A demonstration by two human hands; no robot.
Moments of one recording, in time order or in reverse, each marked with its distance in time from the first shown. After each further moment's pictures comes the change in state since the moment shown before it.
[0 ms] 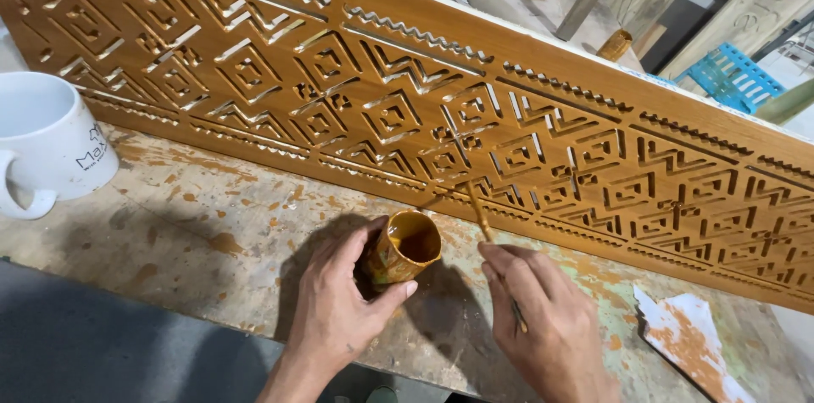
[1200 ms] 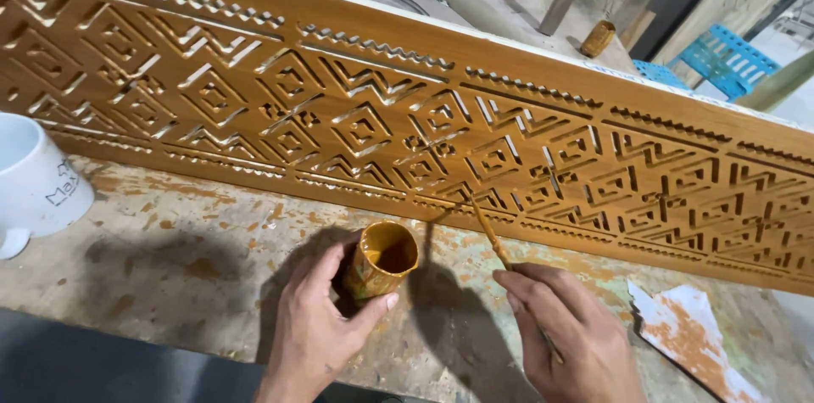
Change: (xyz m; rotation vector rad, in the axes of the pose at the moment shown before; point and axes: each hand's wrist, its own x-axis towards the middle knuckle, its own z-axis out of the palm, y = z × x) left_hand -0.002 -0.013 0.010 0.072 0.043 -0.022; right_hand -0.023 0.032 -0.024 0.119 -0.051 0.109
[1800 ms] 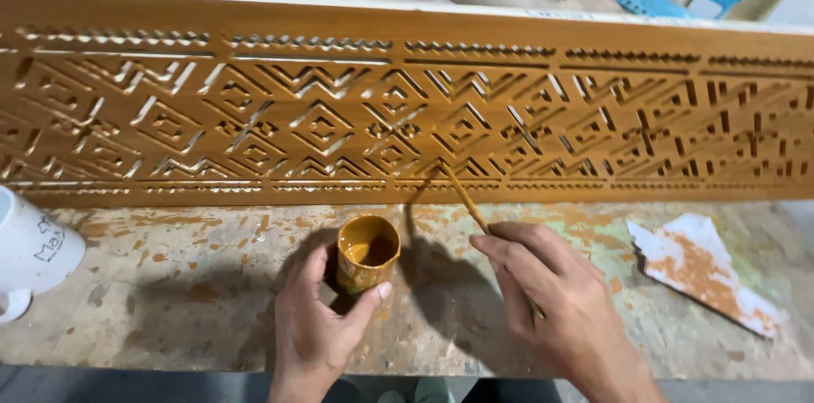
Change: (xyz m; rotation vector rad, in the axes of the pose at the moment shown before) left_hand 0.004 0.017 -0.003 -0.008 -0.045 -0.082; right_hand 0.003 -0.011 -0.002 0.019 0.050 0.031
